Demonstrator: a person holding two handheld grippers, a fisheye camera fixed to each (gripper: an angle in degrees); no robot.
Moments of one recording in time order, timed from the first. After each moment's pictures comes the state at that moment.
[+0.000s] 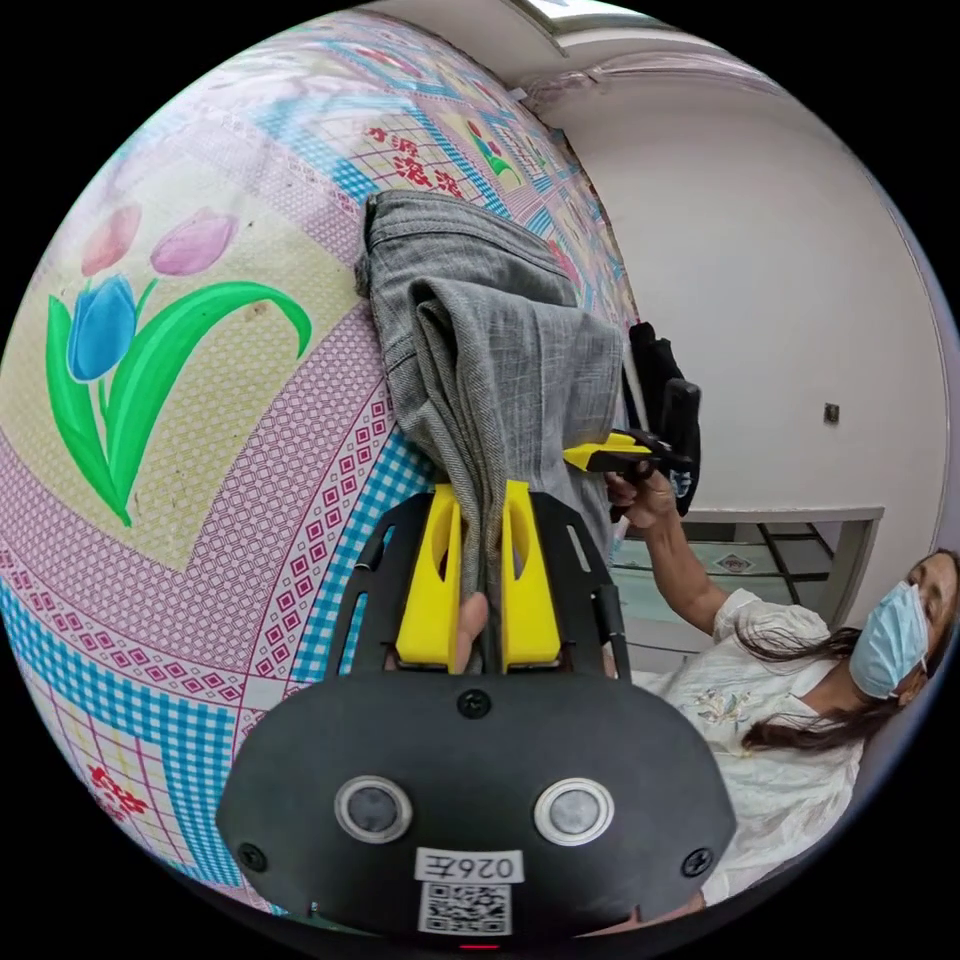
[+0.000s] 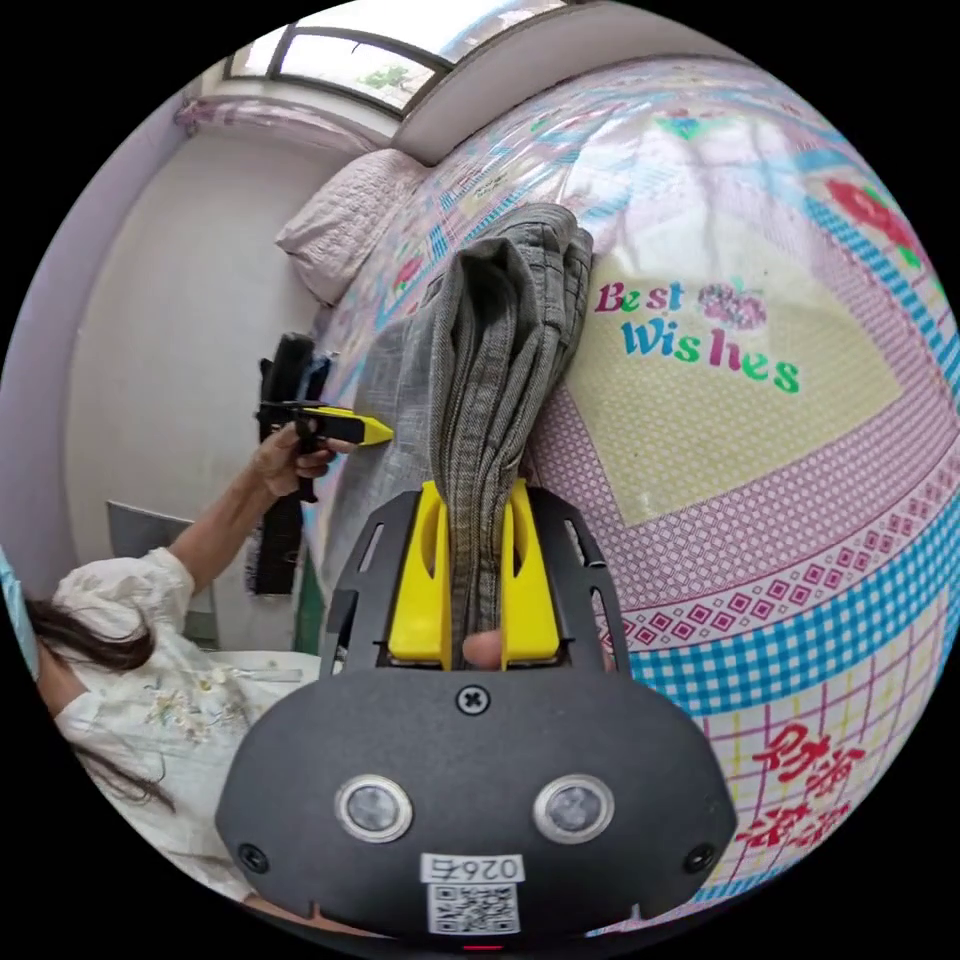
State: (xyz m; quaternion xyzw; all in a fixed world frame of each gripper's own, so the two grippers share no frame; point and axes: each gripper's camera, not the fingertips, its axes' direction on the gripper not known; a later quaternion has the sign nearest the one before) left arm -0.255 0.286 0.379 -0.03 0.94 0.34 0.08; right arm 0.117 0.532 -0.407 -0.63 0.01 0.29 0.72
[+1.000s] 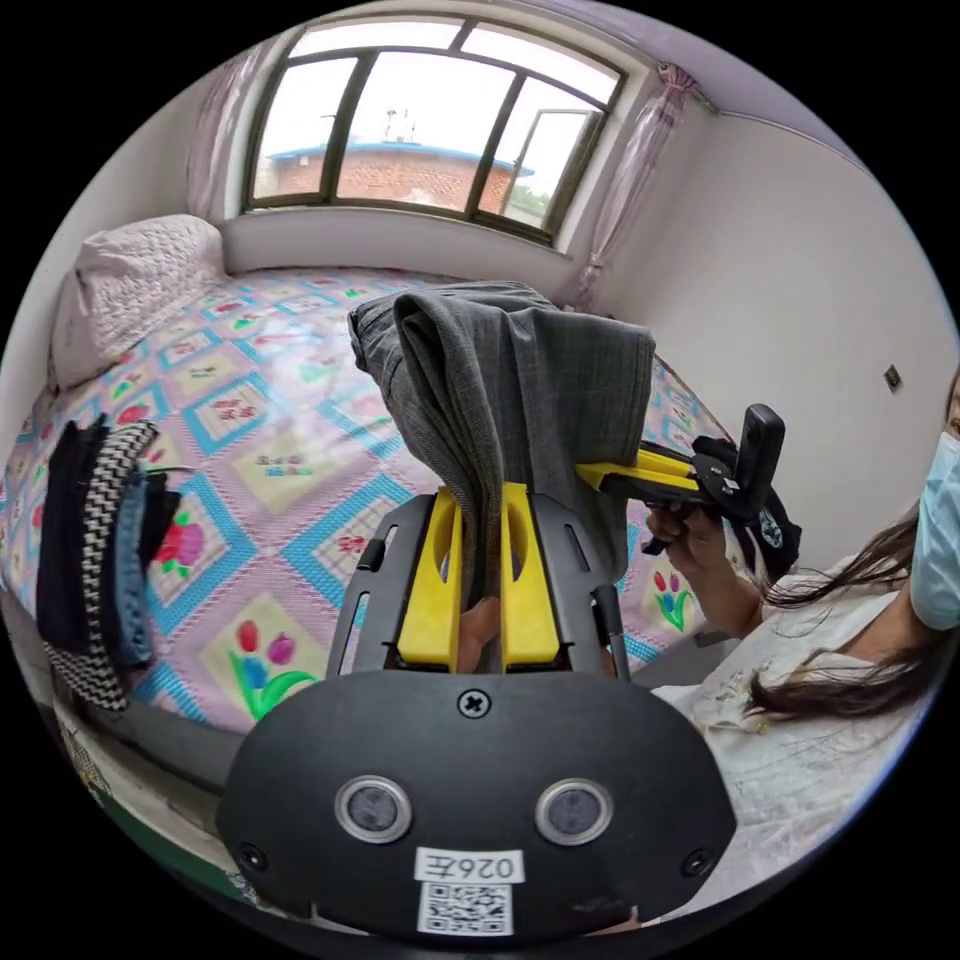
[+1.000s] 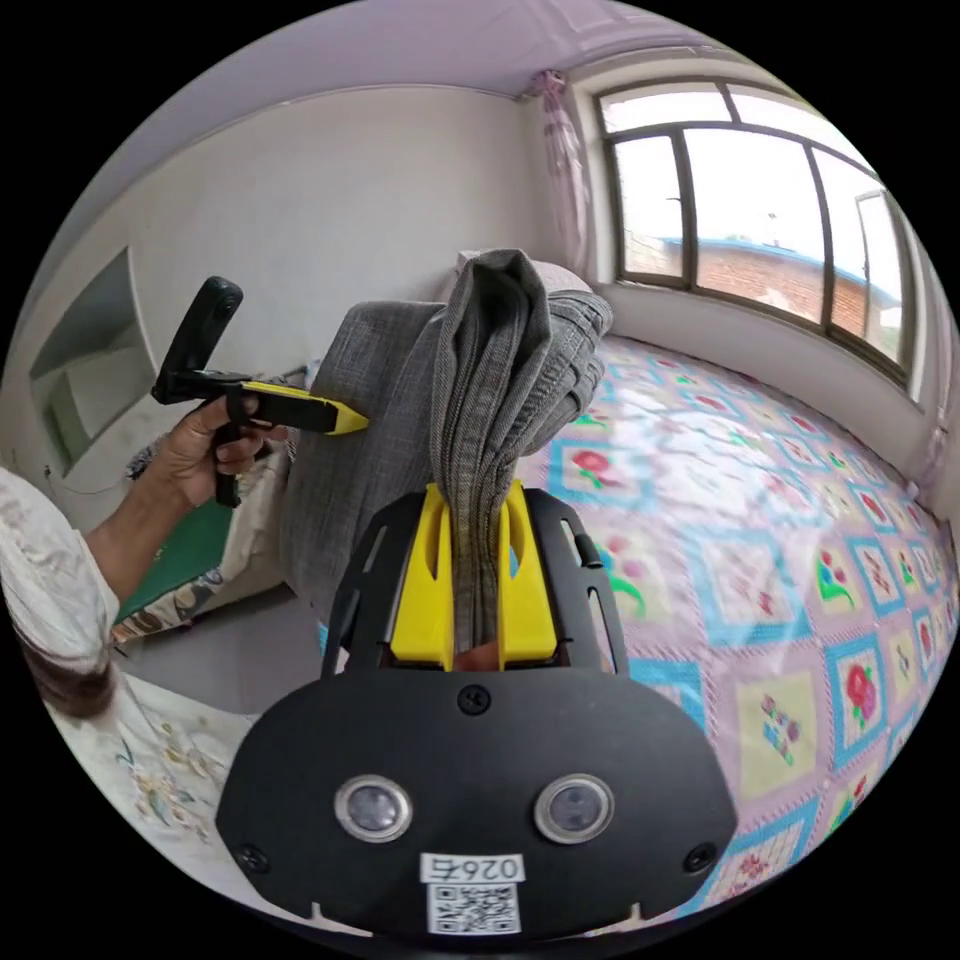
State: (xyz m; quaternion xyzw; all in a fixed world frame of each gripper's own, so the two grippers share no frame) left arm -0.609 0.452 0.606 0.14 0.93 0.03 0.34; right arm -0.348 0.547 -0.388 -0.51 -0.02 -0.10 0.86
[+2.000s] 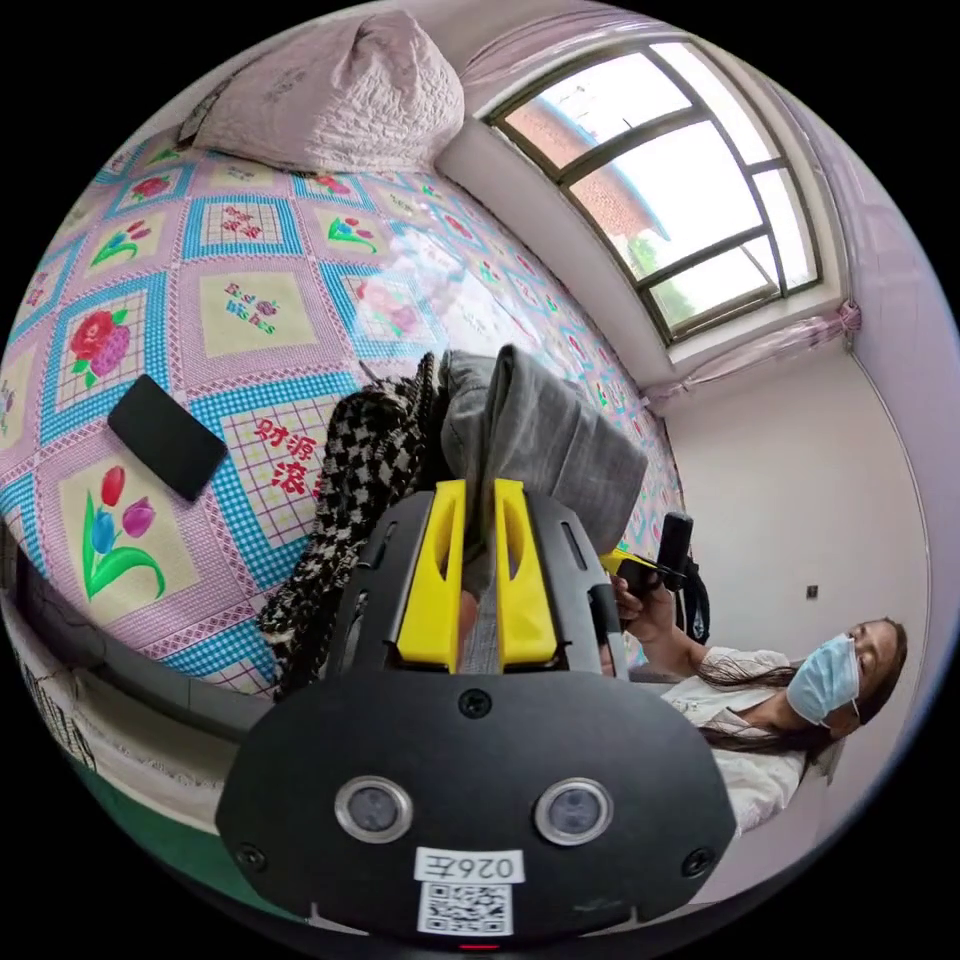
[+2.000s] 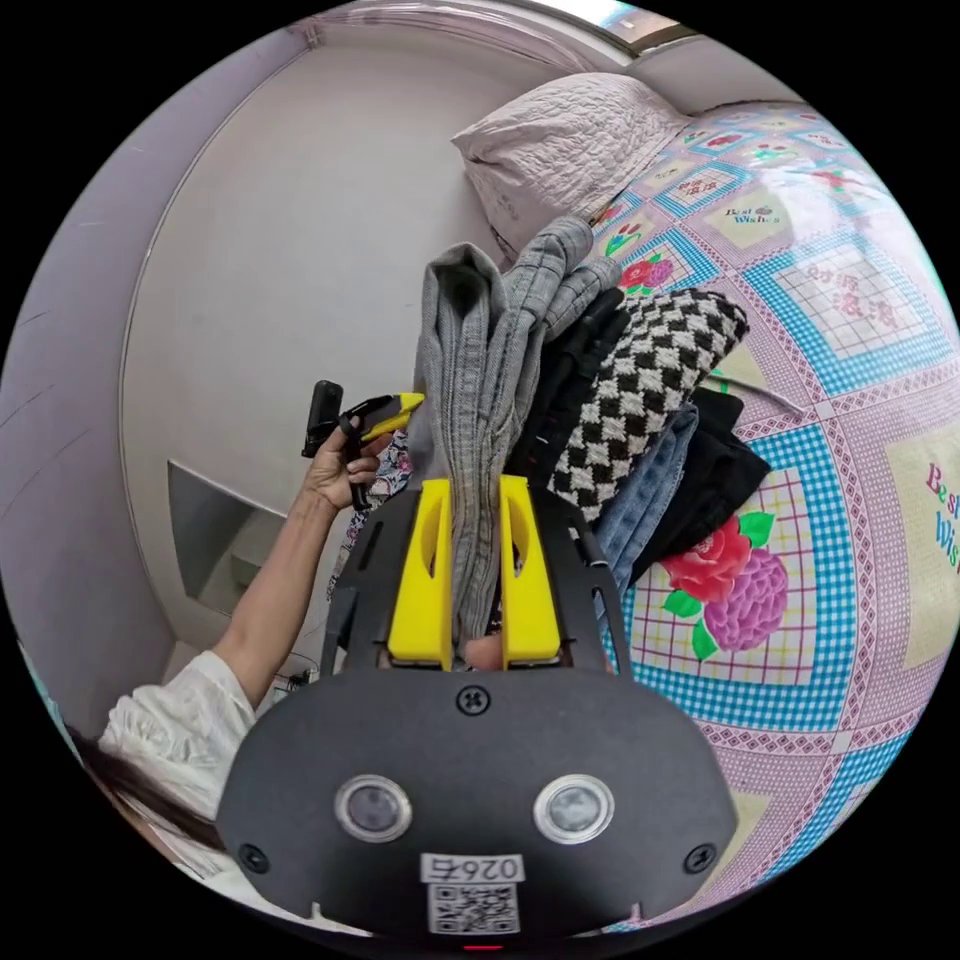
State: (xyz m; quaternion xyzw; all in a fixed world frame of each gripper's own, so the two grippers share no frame) left arm -0.281 0.284 1.116 -0.11 0.96 0.01 0.24; right arm -0.573 0.904 0.228 -0.59 -0.16 0.28 0.74
